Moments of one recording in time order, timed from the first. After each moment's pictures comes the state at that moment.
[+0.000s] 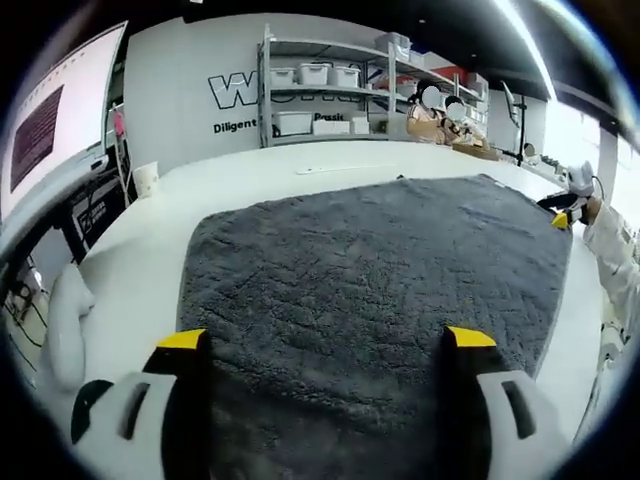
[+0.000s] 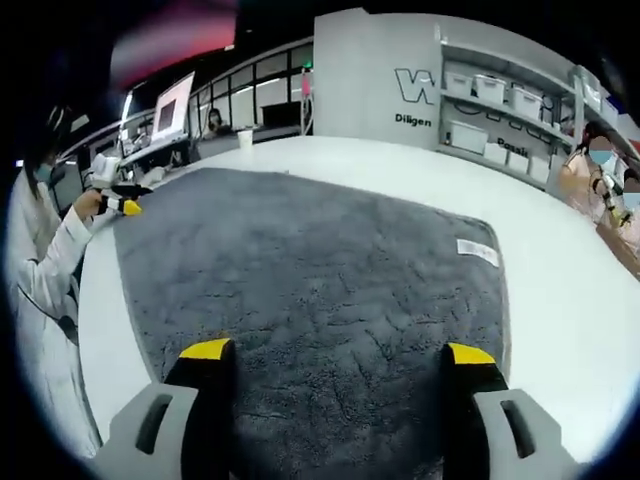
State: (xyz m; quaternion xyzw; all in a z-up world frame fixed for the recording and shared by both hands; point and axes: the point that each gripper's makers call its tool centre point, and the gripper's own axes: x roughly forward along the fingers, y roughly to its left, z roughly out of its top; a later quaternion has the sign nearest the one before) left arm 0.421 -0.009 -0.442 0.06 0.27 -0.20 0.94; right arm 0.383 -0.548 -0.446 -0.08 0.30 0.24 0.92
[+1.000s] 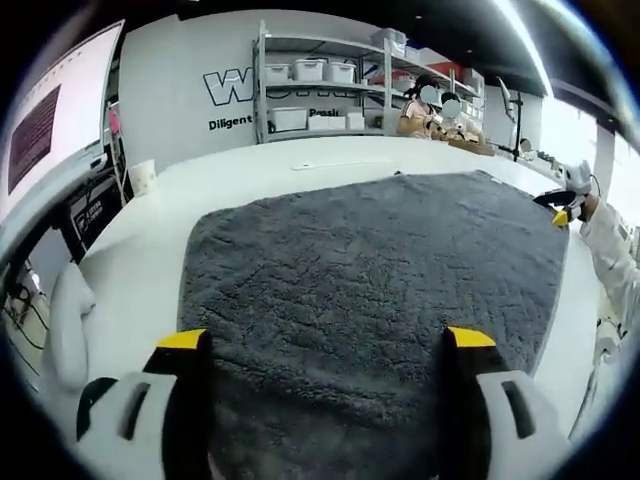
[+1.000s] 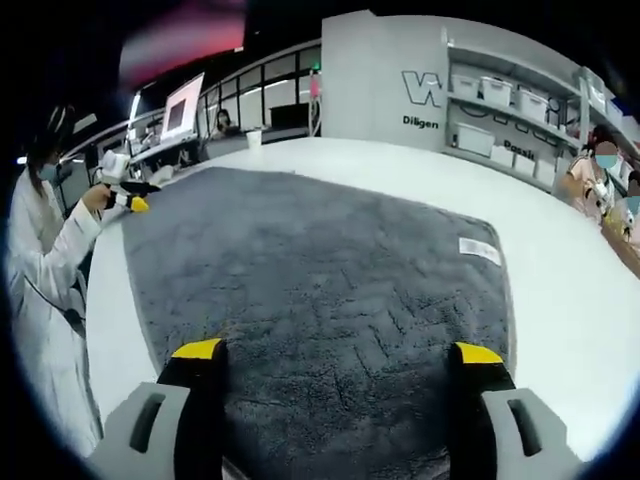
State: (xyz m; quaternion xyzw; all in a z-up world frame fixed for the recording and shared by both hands) left arm 0.415 -0.005 -0.443 0.06 0.28 -0.21 0.94; right arm 0.373 -0.547 -0.447 -0.07 0.29 0.26 0.92
